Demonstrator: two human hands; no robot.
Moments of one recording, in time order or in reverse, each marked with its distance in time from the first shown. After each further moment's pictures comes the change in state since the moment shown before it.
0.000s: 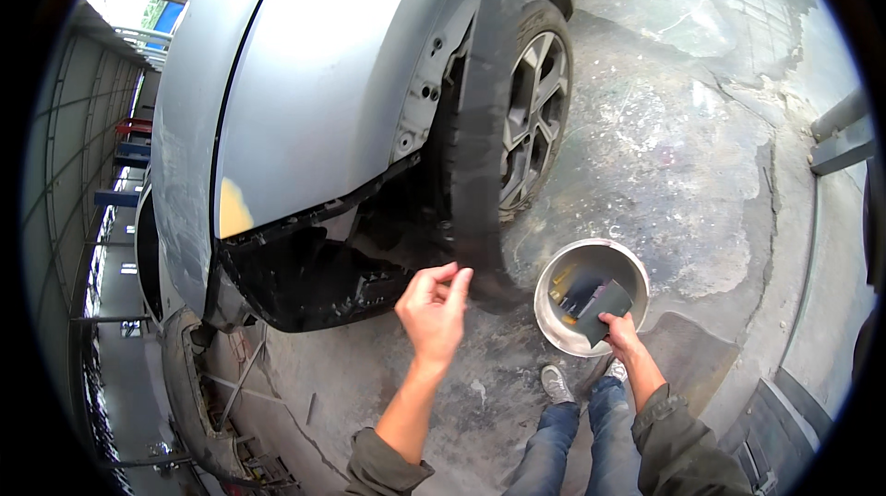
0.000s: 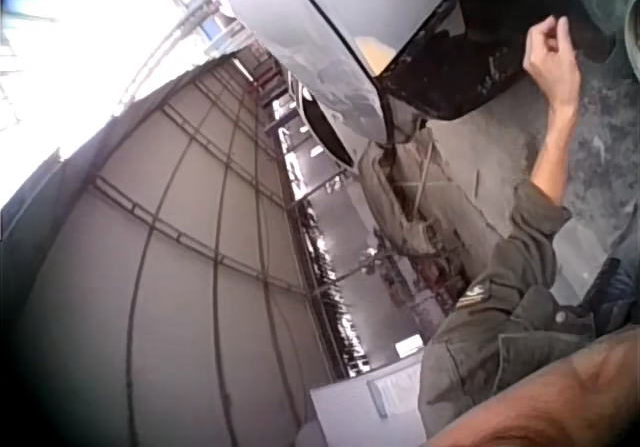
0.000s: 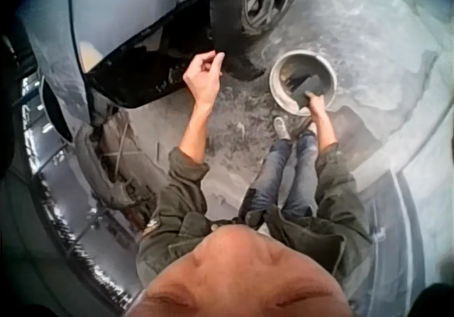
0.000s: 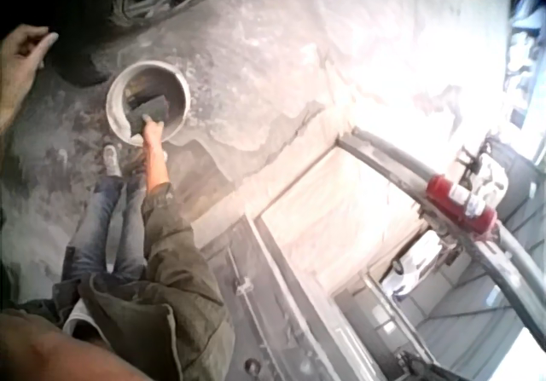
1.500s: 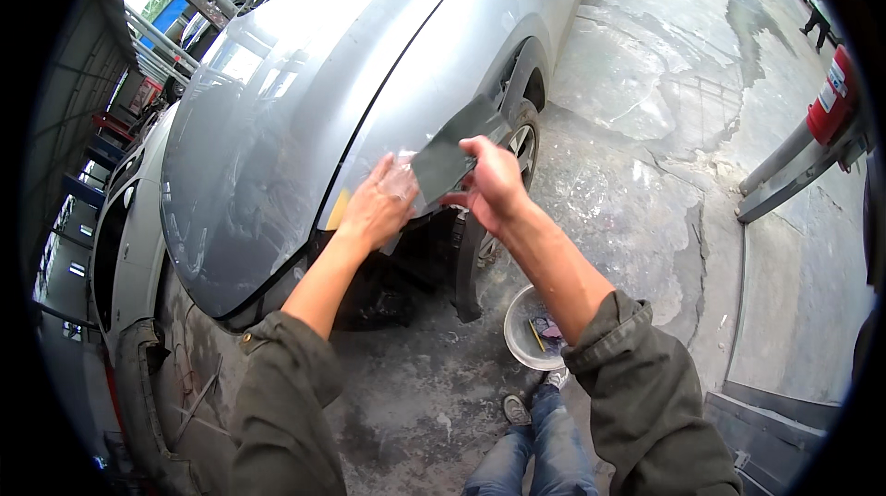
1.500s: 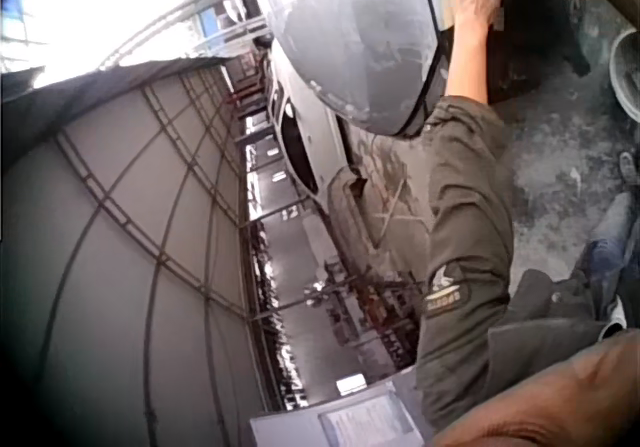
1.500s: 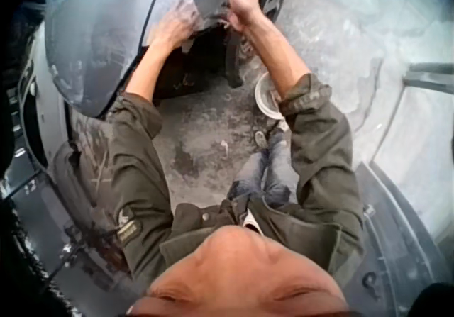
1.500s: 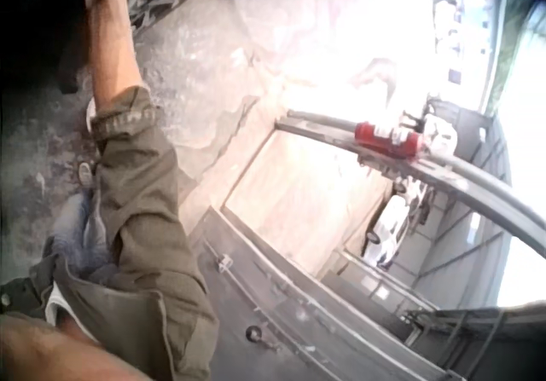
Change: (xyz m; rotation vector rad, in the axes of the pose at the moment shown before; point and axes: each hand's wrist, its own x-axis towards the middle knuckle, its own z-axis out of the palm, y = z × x) left_hand 0.200 0.106 -0.148 1.193 -0.430 1.144; right_hand -0.353 -0.342 0.306 0.226 -0.634 -0.479
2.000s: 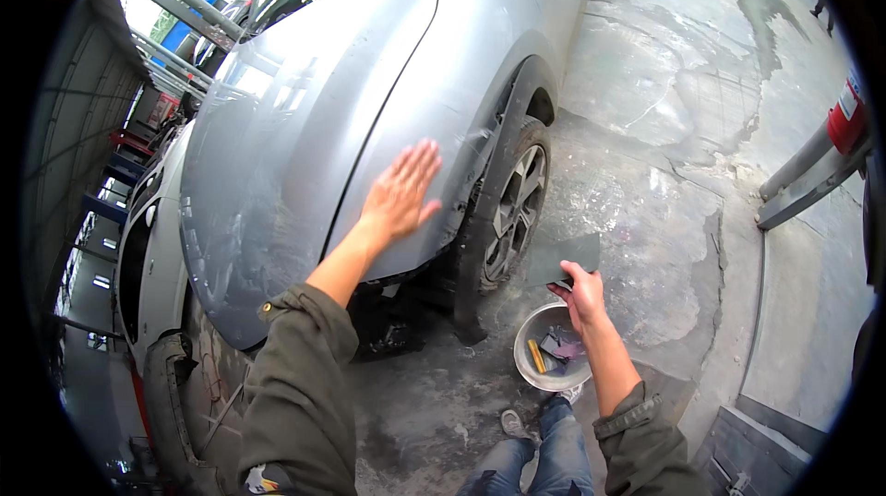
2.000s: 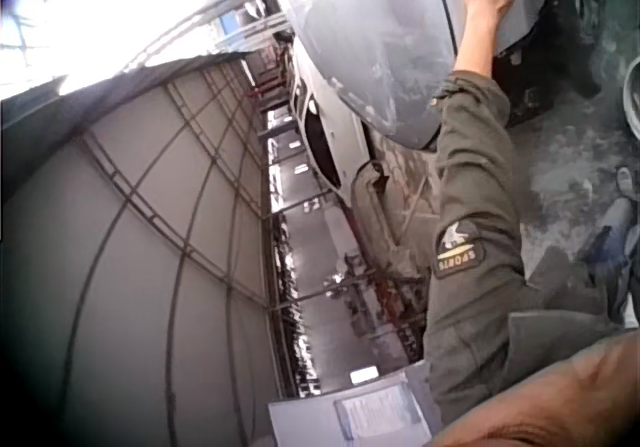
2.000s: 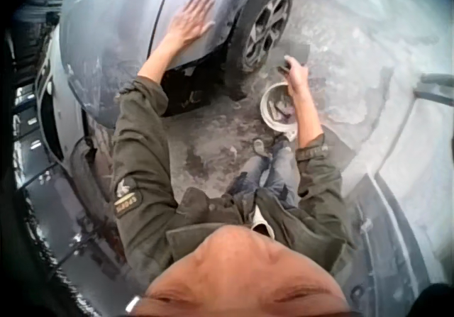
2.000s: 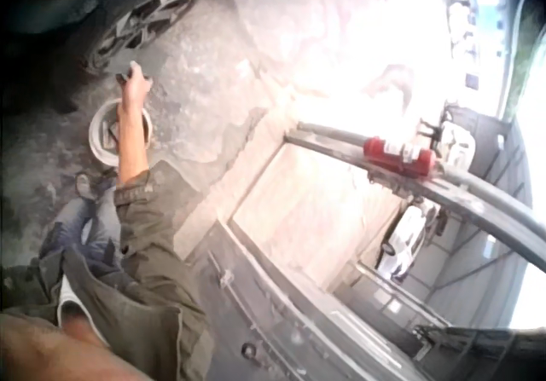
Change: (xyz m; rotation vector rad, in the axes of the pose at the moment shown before) left_hand 0.117 -0.026 0.005 0.140 -0.055 -0.029; right_hand -0.021 0.036 -0.216 -0.074 0.418 -0.024
